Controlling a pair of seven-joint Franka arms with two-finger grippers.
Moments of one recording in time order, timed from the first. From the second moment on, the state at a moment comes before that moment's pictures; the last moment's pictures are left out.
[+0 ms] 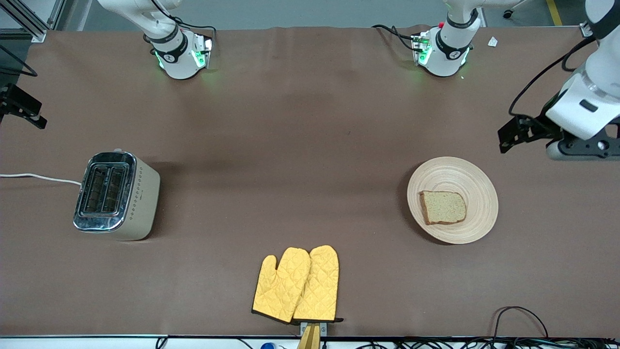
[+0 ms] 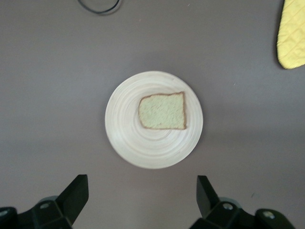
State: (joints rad) left arm -0.07 0.08 -0.10 -1.46 0.06 1.57 -0.12; right arm 0.06 -0.01 -0.11 -1.46 -0.02 1.54 -0.10
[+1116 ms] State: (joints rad) left arm -0.07 -0.04 -0.10 -1.55 0.02 1.49 -0.12; right arm 0.06 -0.01 -0.11 -1.46 -0.02 1.54 -0.10
